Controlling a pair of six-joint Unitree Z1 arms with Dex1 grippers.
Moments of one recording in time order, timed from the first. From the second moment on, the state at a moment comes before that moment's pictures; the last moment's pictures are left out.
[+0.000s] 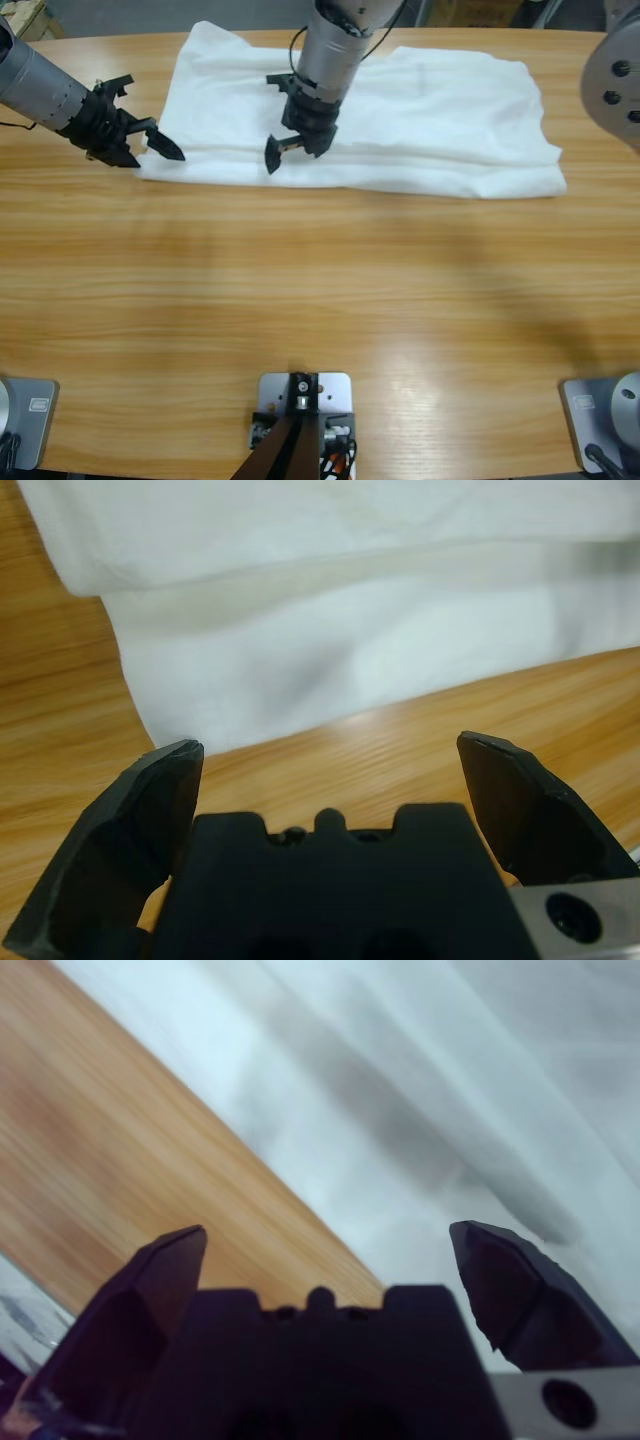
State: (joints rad) arm 0 -0.29 1.93 -1.22 0.65 -0.31 -0.21; arm 1 0.71 2.53 -2.41 1.32 0.37 0.08
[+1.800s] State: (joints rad) arm 0 -0.29 1.96 -1.22 0.65 -0.31 -0.21; arm 1 0.57 2.67 -2.65 1.51 0.29 0.04
